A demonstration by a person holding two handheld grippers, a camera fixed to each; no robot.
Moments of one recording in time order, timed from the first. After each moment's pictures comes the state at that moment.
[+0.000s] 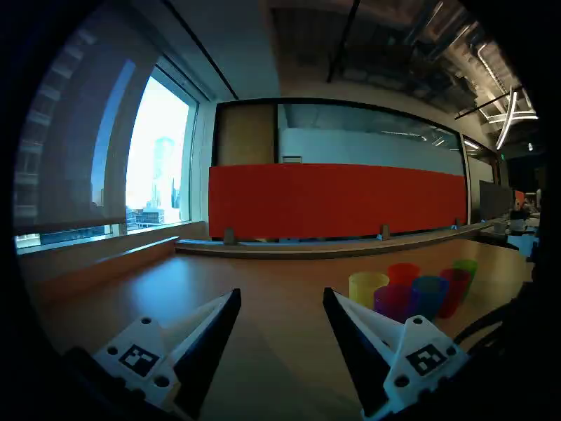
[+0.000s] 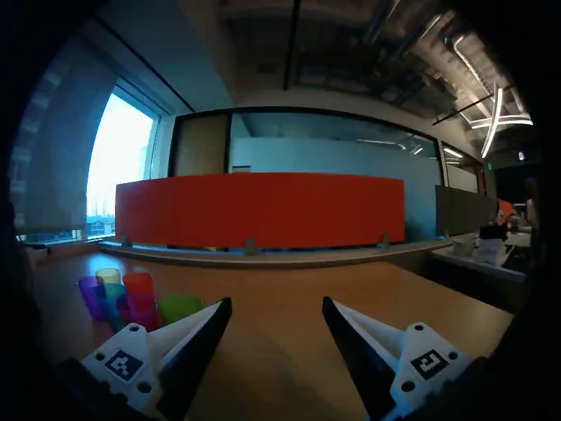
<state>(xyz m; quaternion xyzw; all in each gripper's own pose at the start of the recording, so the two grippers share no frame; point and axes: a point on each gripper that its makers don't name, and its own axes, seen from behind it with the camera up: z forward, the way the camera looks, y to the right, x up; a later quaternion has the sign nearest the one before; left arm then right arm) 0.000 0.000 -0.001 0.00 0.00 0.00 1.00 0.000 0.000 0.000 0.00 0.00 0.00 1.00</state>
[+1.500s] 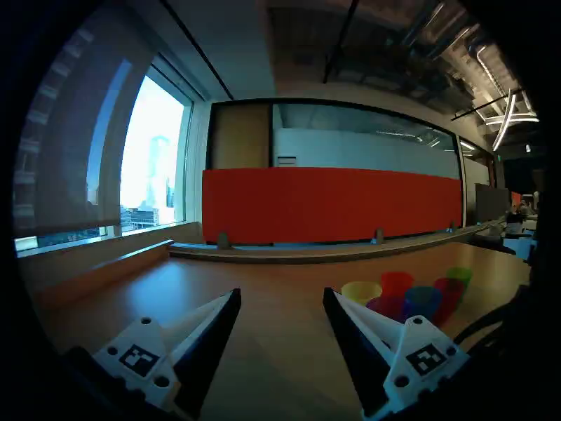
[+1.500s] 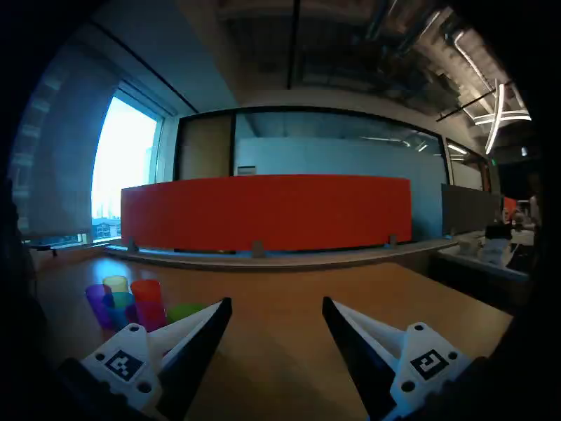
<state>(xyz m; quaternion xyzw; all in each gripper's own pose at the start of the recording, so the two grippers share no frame) 0.026 0.010 0.004 -0.02 0.00 0.00 1.00 0.017 -0.010 0.004 0.02 0.00 0.01 1.00</state>
